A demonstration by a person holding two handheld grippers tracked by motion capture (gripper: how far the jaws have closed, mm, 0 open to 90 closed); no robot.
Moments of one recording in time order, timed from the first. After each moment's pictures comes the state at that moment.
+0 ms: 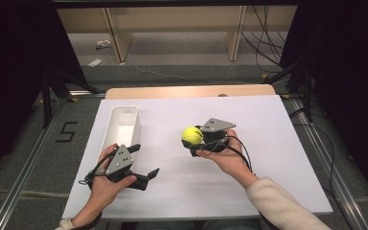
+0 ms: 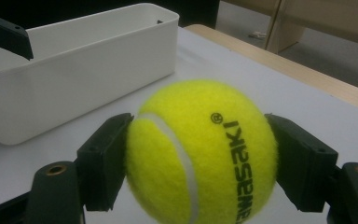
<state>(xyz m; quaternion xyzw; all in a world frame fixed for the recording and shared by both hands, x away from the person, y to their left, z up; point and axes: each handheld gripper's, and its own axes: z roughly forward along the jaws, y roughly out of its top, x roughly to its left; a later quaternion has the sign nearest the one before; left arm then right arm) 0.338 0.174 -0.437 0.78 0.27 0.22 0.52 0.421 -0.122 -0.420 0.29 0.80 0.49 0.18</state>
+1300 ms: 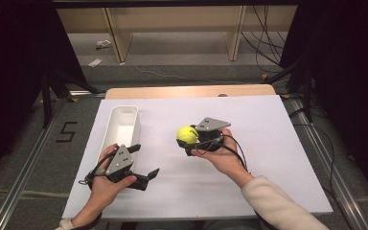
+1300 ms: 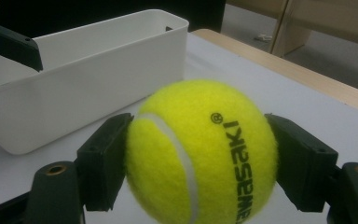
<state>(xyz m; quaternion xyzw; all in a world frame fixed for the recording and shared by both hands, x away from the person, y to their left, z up) 0.338 0.174 -0.437 0.78 0.27 0.22 0.52 0.423 -0.109 -0.418 0.28 0.80 0.50 0.17</state>
